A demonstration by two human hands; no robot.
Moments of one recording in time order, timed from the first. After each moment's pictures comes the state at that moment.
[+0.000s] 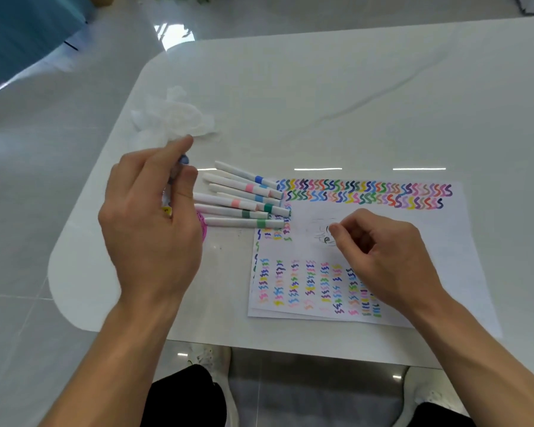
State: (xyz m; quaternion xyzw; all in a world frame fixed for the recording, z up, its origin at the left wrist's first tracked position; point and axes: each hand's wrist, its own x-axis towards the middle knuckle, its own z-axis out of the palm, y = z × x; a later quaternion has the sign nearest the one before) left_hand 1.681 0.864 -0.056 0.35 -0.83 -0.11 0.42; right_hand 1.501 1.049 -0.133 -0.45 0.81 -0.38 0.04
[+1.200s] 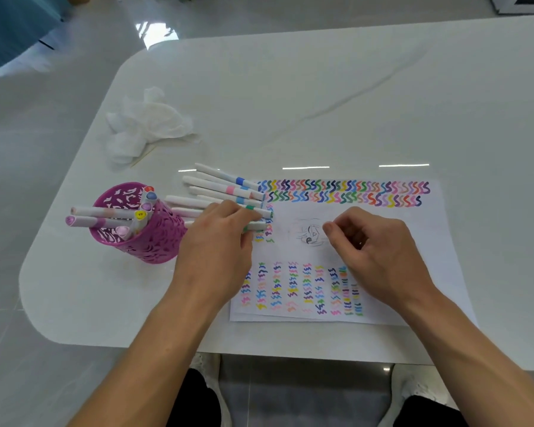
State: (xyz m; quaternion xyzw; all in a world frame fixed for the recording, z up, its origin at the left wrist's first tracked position) left_hand 1.646 0.888 -0.106 0.30 -0.93 -0.15 0.12; right_hand 1.489 1.058 -0.138 -0.40 0.83 -0.38 0.08
